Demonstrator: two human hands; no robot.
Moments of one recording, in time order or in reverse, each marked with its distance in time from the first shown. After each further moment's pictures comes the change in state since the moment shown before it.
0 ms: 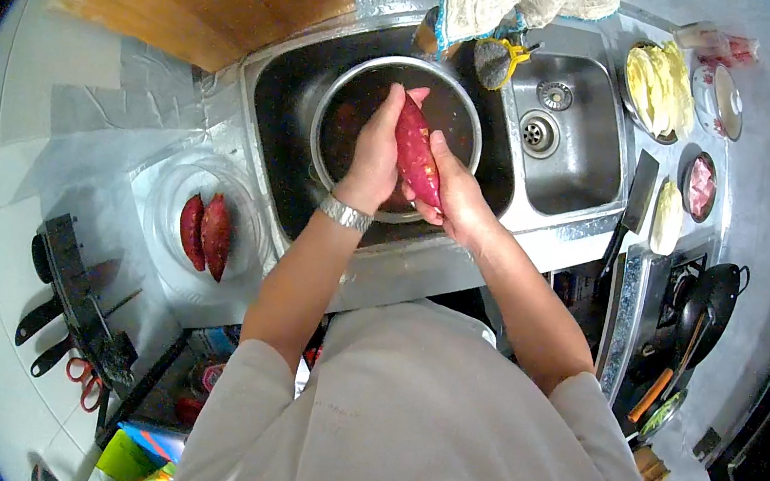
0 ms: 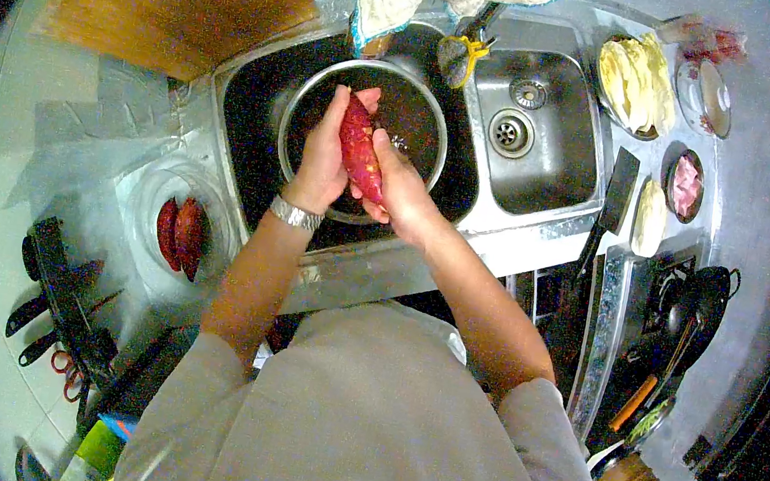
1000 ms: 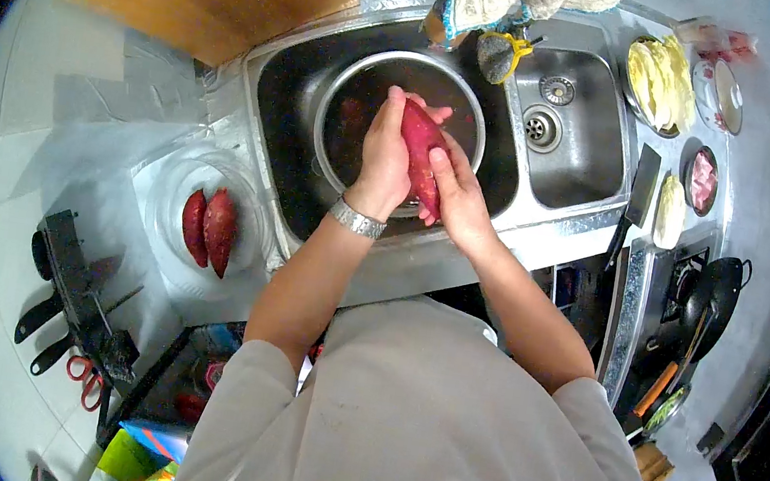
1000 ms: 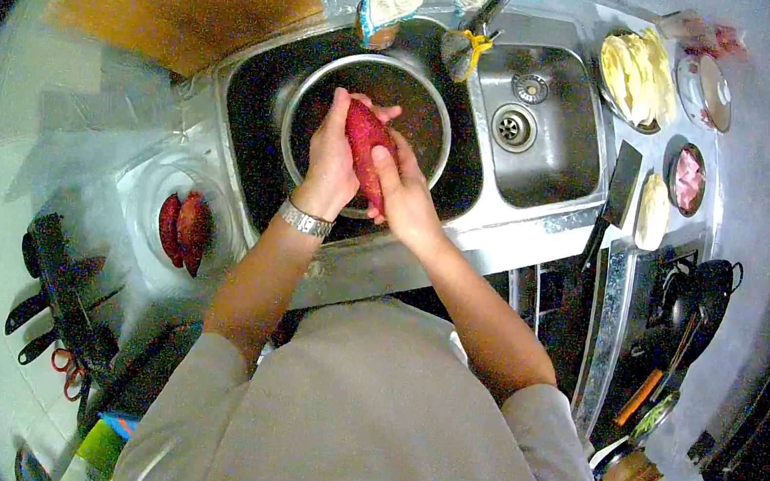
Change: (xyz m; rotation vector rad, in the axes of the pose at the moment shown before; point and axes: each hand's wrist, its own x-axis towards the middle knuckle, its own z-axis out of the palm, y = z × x) left_hand -0.010 -0.012 0.001 -0.235 -0.029 0.016; right_hand -0.011 0.025 0.002 -0.274 0.187 -0.252
